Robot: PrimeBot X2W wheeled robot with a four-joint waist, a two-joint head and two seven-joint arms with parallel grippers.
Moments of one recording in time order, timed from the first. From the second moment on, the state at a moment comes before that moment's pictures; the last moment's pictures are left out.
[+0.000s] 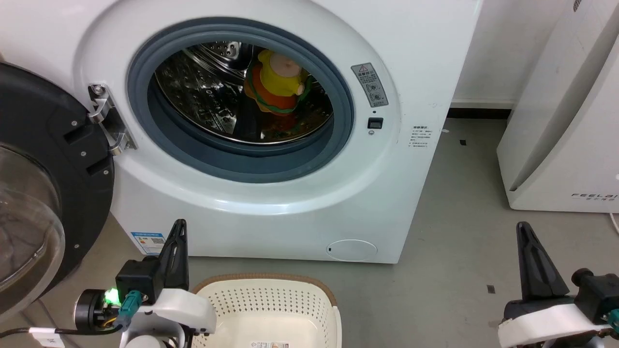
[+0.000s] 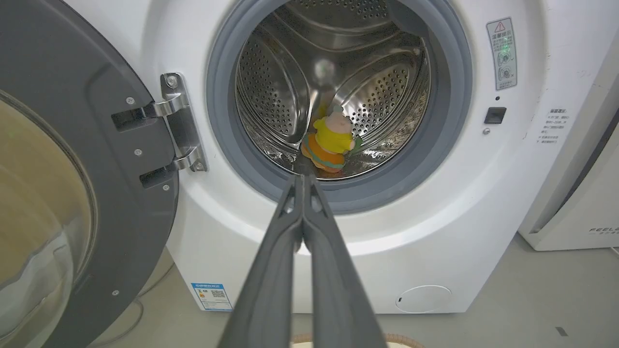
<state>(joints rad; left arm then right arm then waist) -0.11 0.07 0.01 0.20 -0.04 -0.01 -0.20 0.00 -0.05 -0.09 0.03 0.10 0.13 -0.20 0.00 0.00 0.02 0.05</state>
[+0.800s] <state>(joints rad) -0.09 0.07 0.01 0.15 -0.04 -0.01 -0.15 0.00 -0.05 -0.07 0.02 0.08 0.13 -0.15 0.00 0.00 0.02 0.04</state>
